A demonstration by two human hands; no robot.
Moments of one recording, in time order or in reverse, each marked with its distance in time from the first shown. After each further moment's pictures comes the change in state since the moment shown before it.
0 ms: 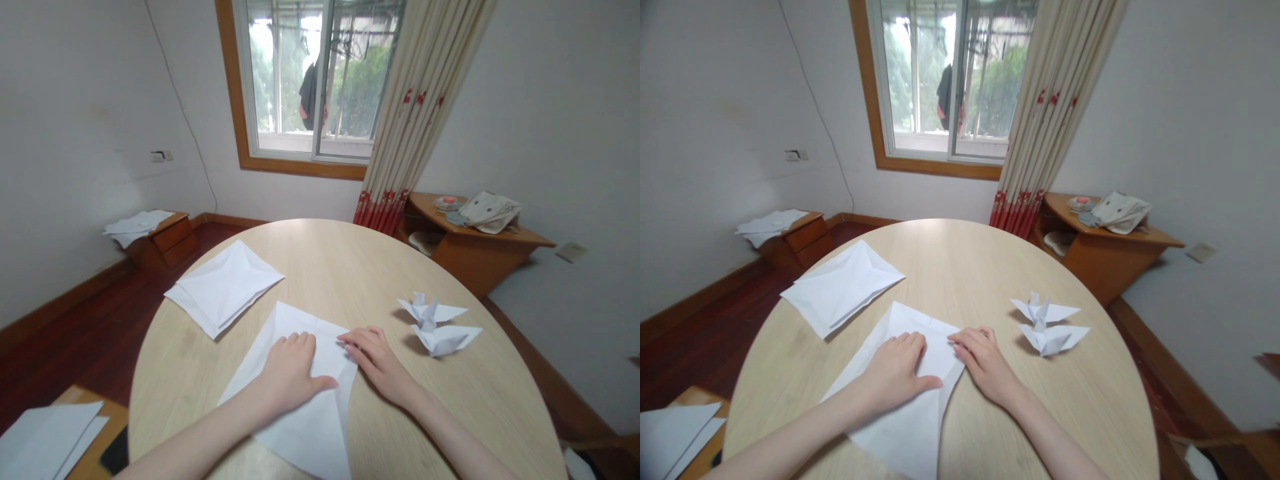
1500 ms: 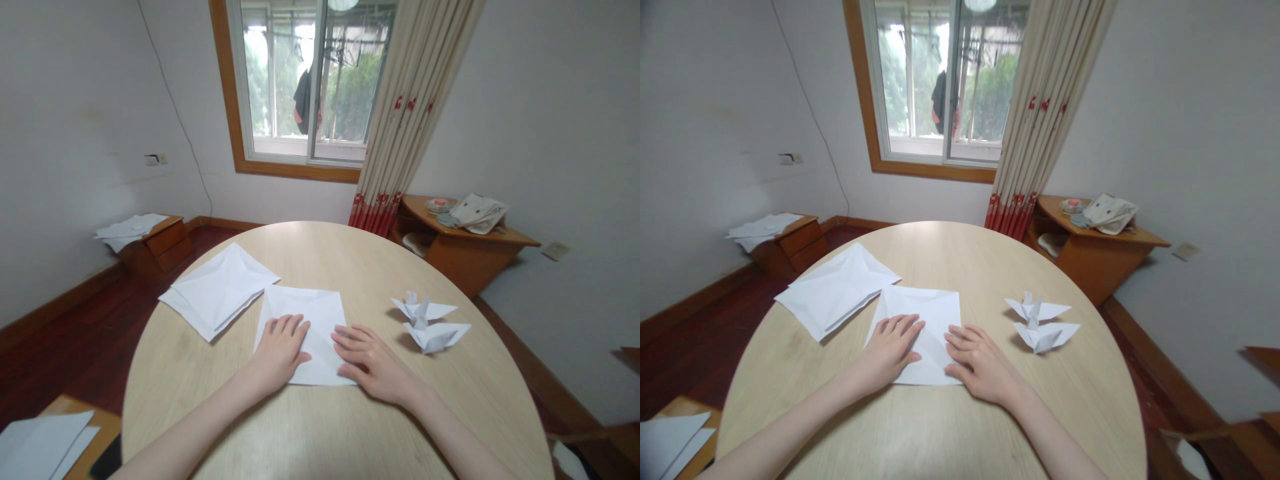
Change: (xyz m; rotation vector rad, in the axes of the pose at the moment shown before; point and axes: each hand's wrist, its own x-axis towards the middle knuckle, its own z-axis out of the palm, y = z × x) left_hand 0.012 -0.030 0.006 0.140 0.097 0.115; right_hand 0.001 -0.002 -0.014 -0.199 -0.217 -0.132
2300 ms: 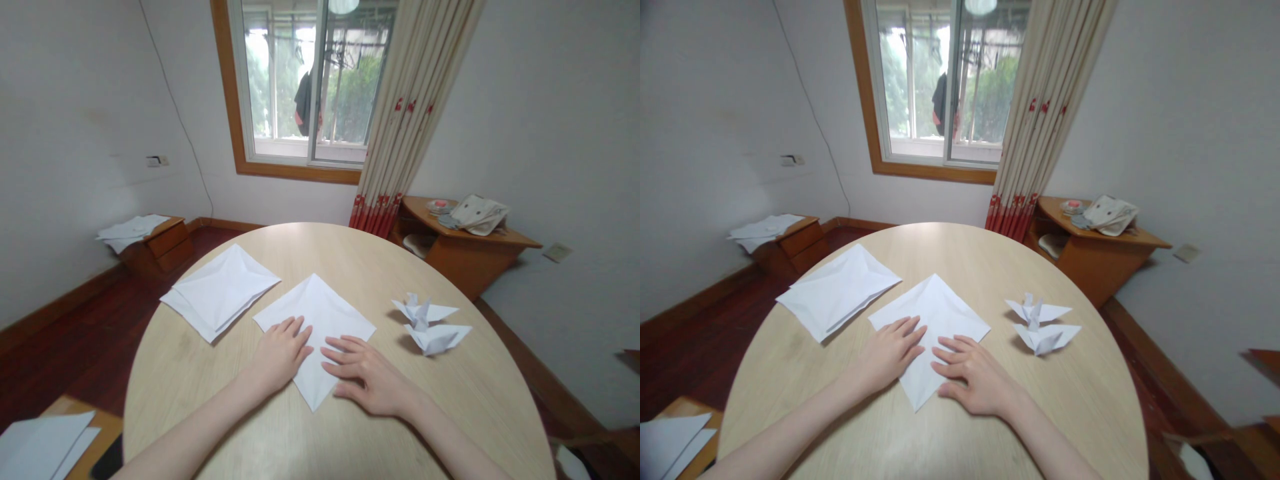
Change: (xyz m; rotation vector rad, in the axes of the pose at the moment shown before) left_hand 0.004 -0.002 0.004 0.023 0.037 0.034; right_hand 0.004 -0.015 0.000 0.116 -0.083 -0.079
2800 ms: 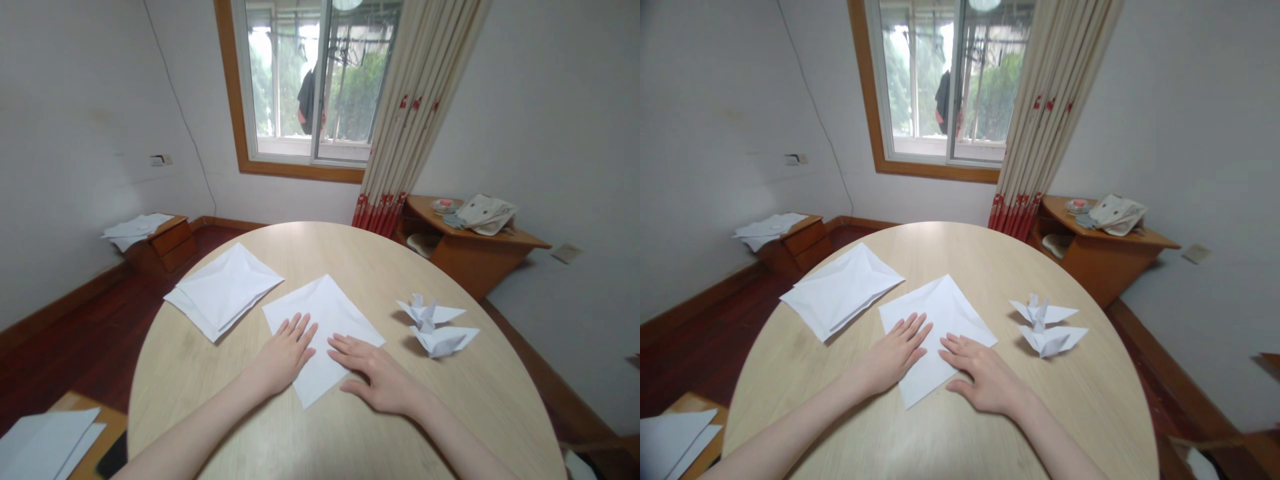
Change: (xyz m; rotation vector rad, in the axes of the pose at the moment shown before) left_hand 0.002 -0.018 0.037 -0.034 0.021 0.125; right_hand -0.005 0.018 0.007 0.047 0.023 0.045
